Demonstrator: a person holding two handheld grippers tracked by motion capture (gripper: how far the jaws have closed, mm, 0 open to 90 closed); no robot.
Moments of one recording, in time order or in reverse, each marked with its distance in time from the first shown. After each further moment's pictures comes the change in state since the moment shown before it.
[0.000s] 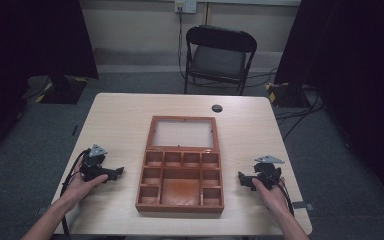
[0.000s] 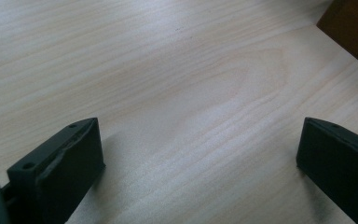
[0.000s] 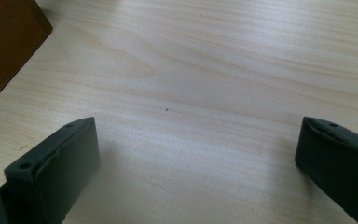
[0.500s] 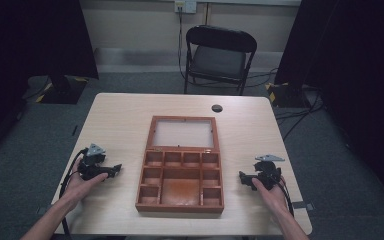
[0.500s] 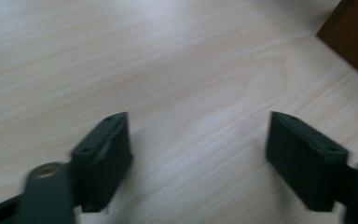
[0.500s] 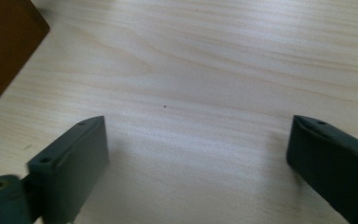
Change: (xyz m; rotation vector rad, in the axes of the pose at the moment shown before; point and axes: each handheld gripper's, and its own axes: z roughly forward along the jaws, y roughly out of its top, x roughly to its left) left arm 0.002 0.003 -0.010 -0.029 0.003 -0.026; right arm -0.001 0.005 -0.004 0.038 -0.001 0.028
